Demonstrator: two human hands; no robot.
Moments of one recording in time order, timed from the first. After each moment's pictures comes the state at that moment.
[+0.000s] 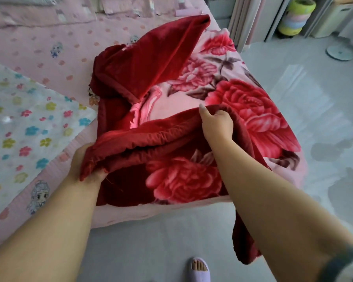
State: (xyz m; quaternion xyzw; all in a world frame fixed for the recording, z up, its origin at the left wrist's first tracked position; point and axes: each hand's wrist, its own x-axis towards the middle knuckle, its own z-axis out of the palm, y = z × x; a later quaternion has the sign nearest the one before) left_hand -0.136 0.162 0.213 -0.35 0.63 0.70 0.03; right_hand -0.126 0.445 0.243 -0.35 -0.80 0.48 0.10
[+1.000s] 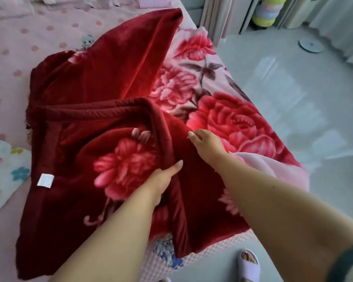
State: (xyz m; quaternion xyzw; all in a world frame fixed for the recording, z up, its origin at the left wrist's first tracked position) left_hand -0.262 0.386 0.135 -0.19 0.65 0.56 0.48; right_hand -0.270 0.563 0.139 -0.21 -0.91 0.36 -0.01
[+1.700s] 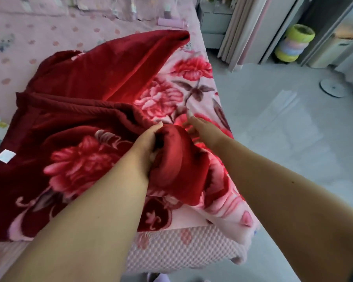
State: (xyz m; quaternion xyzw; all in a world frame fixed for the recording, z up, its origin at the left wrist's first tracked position) left_hand -0.294 0.558 0.221 -0.25 0.51 0.76 0.31; right_hand -0.292 0.717 0.221 -0.14 -0.76 0.62 -0.16
